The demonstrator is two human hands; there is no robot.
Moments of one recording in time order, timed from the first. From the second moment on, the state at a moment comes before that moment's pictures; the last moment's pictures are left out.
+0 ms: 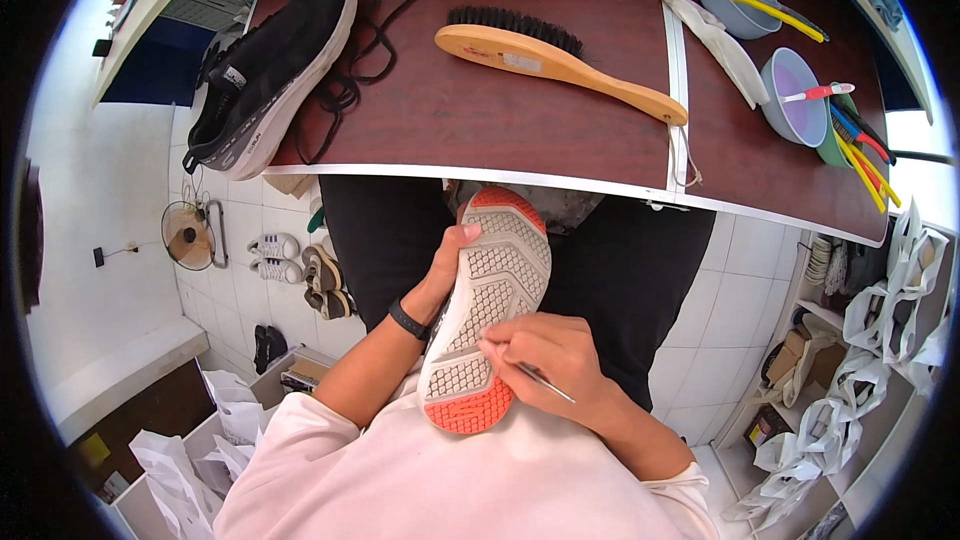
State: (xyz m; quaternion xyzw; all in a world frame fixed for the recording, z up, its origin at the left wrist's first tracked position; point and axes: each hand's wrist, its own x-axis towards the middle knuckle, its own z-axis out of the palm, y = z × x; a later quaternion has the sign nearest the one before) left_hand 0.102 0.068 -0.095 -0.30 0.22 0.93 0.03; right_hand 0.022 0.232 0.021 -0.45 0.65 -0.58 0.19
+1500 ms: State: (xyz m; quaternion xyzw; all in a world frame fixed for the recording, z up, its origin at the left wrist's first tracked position) left_hand 0.102 0.062 -0.069 -0.31 0.21 0.92 0.10; right_hand 0.017 0.243 0.033 -0.38 0.63 -0.61 0.30
